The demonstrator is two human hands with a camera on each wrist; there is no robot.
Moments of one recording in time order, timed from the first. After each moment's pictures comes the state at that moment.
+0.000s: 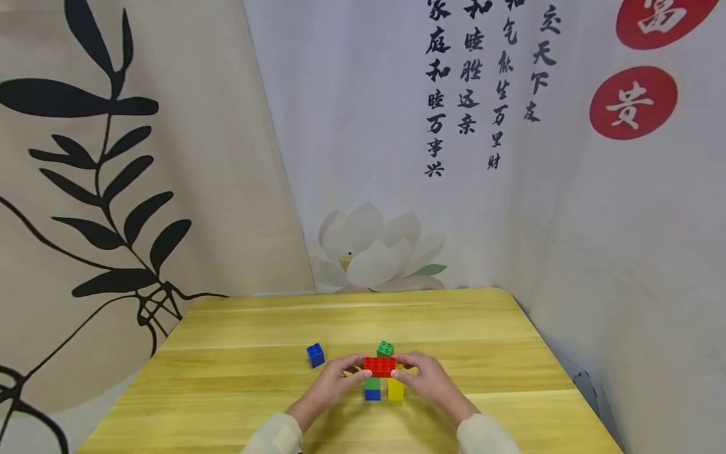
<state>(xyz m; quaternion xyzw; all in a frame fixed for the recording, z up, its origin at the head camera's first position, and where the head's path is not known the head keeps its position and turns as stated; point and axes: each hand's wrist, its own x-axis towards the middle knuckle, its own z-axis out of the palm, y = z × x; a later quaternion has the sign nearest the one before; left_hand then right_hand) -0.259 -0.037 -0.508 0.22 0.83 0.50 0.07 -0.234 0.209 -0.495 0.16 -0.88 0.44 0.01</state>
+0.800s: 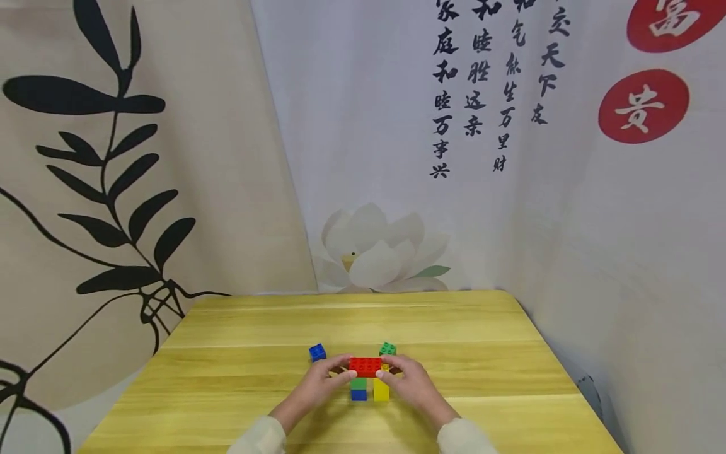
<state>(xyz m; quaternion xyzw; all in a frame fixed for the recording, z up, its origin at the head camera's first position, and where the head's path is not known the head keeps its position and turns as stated) -0.258 -0.071 -0.507 0.21 0.84 0.49 0.06 -0.239 0.171 -0.507 0.16 -0.85 0.50 -0.01</state>
